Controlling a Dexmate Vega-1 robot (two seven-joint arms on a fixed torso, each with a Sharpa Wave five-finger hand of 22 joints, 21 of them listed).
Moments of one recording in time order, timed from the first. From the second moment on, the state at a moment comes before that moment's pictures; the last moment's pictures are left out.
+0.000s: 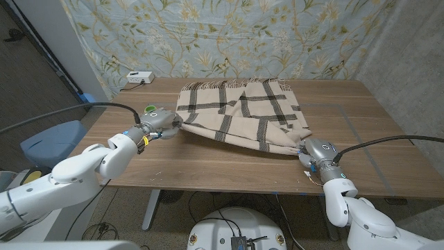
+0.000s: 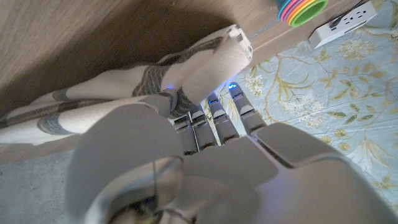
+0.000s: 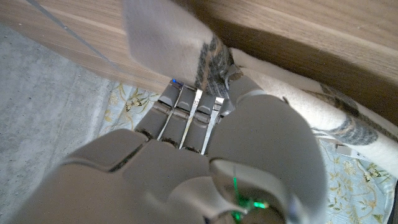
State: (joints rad) left arm 1.47 1.24 0.10 -2.24 0.53 0.34 0.17; left_hand 0.93 0.18 0.64 0.03 0.22 0.73 0.03 0.29 0.26 0.55 -0.09 0.20 0.20 0.37 -0.04 0.19 0.18 0.14 0.15 0.49 0.19; right arm -1.36 -1.07 -0.64 -2.39 -0.50 -1.01 -0.45; right_hand 1.11 0.16 0.38 -0.14 0.19 0.97 -0.09 0.36 0.21 0.92 -0.05 0.56 0.33 0.69 -0.07 0.47 0.47 0.61 -0.04 0.29 0.19
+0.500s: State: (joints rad) left arm 1.59 1.09 -0.13 -2.25 0.52 0.12 0.22; left_hand 0.95 0.13 0.54 -0.11 0.17 0.95 0.00 0.28 0.20 0.67 -0.12 0.24 0.19 0.45 -0.04 0.21 0.18 0.22 0.13 0.54 0.20; right arm -1.38 -1.06 -0.61 -2.38 -0.51 -0.99 -0.48; right_hand 1.11 0.16 0.38 -0.14 0.19 0.97 -0.09 0.36 0.21 0.91 -0.04 0.57 0.34 0.69 -0.07 0.46 0.47 0.61 -0.04 0.30 0.19
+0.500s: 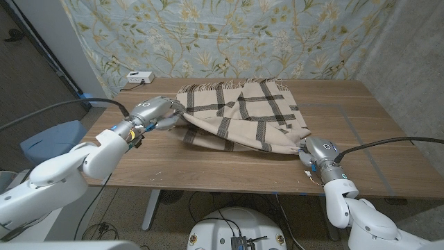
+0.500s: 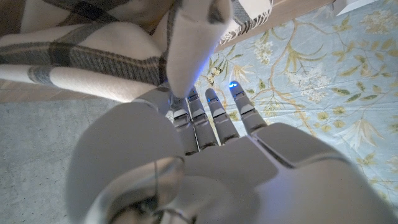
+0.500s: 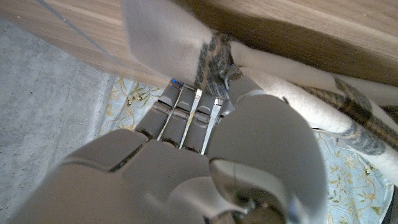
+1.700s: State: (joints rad) left arm 1.53 0.89 -0.24 -2.15 0.68 -0.14 0.28; left_hand 0.90 0.18 0.48 0.04 0.37 0.81 0.02 0.49 0.60 0.60 -0.17 0.22 0.30 0.46 -0.04 0.20 0.21 0.26 0.09 0.64 0.23; right arm -1.56 -0.79 -0.42 -2.22 -0.69 -0.75 -1.00; right_hand 1.09 0.19 0.37 -0.05 0.25 0.92 -0.15 0.44 0.34 0.86 -0.17 0.69 0.50 0.76 -0.08 0.43 0.54 0.55 -0.05 0.33 0.22
